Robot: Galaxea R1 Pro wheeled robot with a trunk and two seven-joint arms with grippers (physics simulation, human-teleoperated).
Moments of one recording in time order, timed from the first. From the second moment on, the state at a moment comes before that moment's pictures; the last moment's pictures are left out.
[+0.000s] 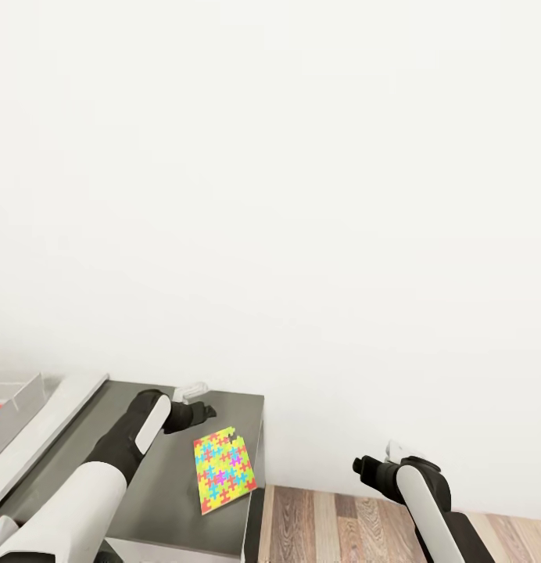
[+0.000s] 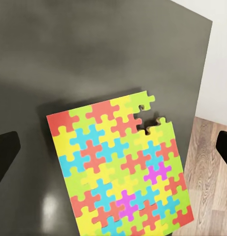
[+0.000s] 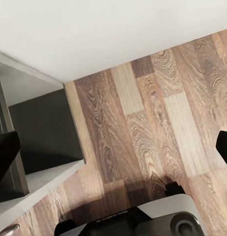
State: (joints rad) left arm -0.71 0.04 -0.06 -0.75 0.46 0.84 0.08; right arm -0.21 -0.02 0.06 -1.47 -0.81 0.88 -0.74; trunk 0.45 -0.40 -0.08
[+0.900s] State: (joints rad) left arm -0.71 0.03 -0.06 -0.75 0.46 0.82 0.08; right arm -0.21 -0.02 0.06 -1.47 -0.81 0.88 -0.74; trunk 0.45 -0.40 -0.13
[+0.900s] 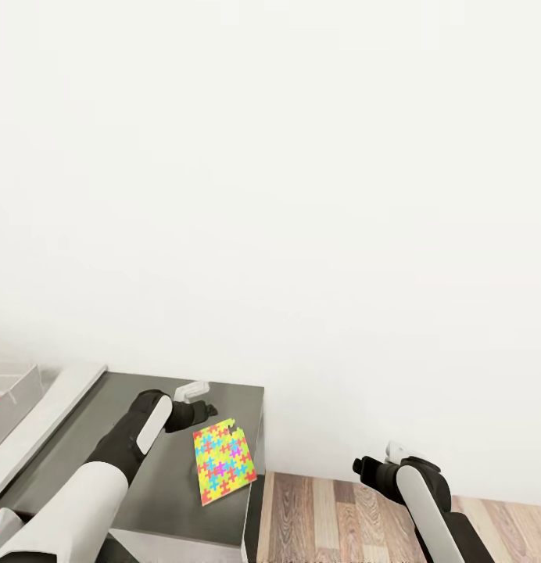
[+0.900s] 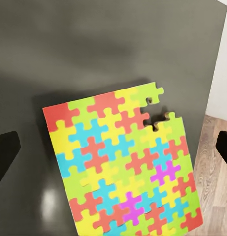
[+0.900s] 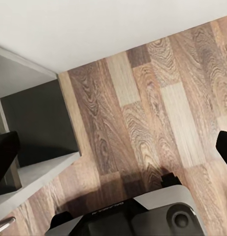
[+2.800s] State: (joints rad) left arm -0.71 0.00 -0.06 -0.62 0.46 0.75 0.01; right arm -0.21 -0.03 0.06 -1.47 -0.81 0.88 -0.74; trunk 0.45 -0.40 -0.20
